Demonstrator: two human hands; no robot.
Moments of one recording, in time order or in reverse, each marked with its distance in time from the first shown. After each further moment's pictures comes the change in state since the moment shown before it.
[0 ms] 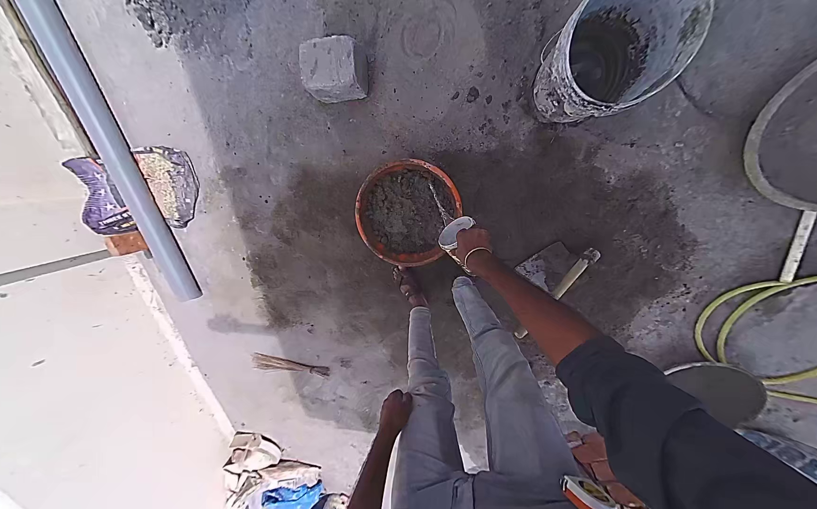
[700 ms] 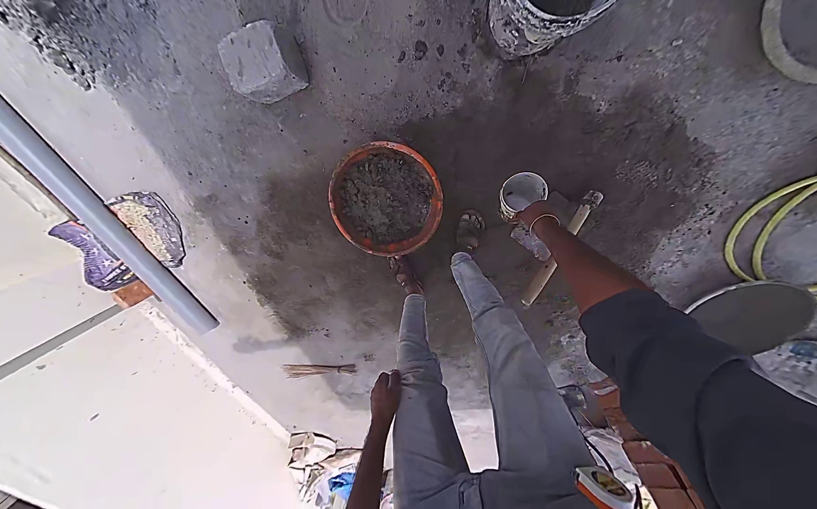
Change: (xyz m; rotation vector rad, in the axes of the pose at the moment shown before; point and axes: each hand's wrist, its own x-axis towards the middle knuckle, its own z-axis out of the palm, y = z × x) left_hand -0.001 0.007 -0.053 -0.039 0.259 0.022; right_hand 0.063 0.218 0.070 0.664 -0.031 0.563
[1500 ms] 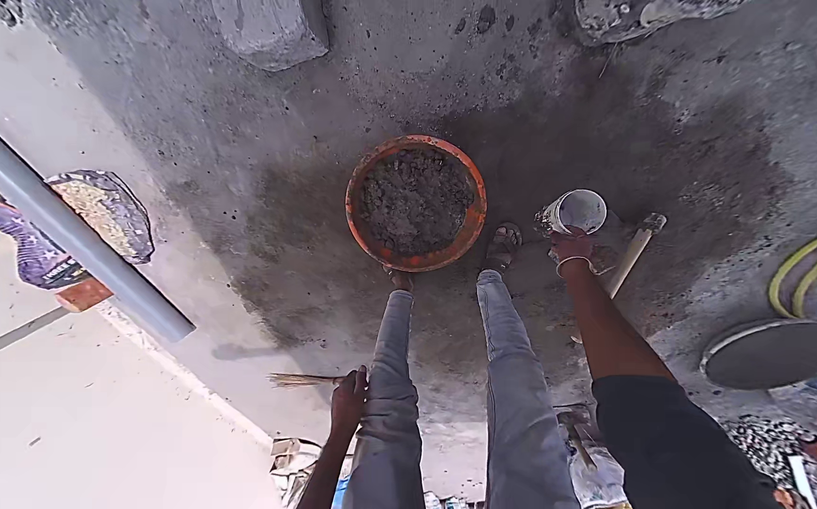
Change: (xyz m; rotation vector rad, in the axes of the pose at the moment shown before) left_hand 0.142 -0.023 -0.141 -0.002 0.034 0.129; right_hand 0.035 -0.039 0.104 0.625 0.327 0.052
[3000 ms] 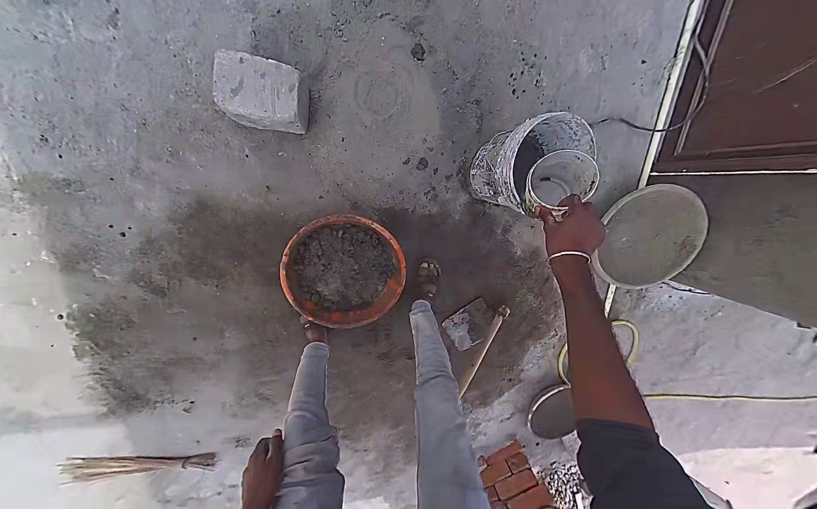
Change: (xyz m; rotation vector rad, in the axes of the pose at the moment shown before) left_hand -0.028 0.029 0.027 -0.360 0.033 -0.196; right_hand -0.100 -0.355 -0.175 -0.801 0.465 -0.677
